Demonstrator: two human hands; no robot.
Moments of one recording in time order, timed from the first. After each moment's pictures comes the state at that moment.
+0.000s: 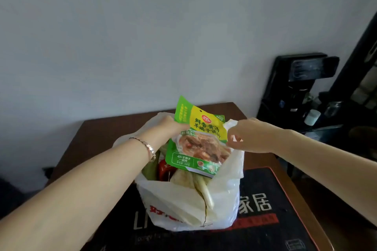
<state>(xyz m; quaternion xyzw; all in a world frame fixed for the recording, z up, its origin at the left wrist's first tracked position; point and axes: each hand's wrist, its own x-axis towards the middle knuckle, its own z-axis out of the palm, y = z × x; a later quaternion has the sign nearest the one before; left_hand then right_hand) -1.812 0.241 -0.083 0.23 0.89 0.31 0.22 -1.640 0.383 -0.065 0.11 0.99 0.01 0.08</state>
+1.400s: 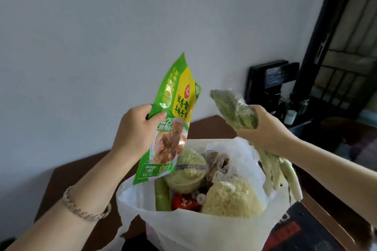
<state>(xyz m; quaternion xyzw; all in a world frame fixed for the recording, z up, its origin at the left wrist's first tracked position) -1.893 0.180 -0.007 0.45 0.75 0.48 -0.01 -1.690 0.327 -0.019 0.46 0.79 -0.34 -0.21</state>
